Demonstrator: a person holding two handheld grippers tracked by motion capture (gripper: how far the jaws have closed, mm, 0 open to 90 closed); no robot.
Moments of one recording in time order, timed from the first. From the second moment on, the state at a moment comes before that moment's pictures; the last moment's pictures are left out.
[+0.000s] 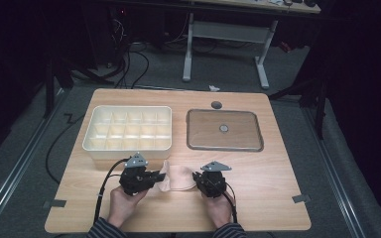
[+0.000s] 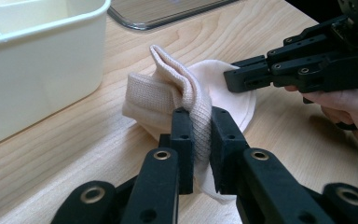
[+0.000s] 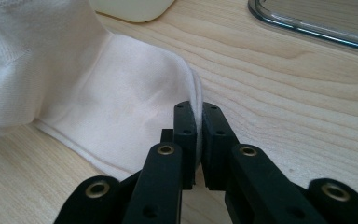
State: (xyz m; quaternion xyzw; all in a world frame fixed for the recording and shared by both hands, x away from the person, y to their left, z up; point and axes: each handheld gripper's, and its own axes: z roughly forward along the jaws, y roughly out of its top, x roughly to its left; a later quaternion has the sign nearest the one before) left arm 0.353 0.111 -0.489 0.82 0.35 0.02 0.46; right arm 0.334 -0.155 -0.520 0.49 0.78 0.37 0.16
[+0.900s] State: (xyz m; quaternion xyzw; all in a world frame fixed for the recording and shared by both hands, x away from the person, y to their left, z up) left arm 0.352 0.089 -0.488 0.83 0.32 0.02 0.45; right arm 0.333 -0.149 -0.524 0.49 0.77 0.38 0.14
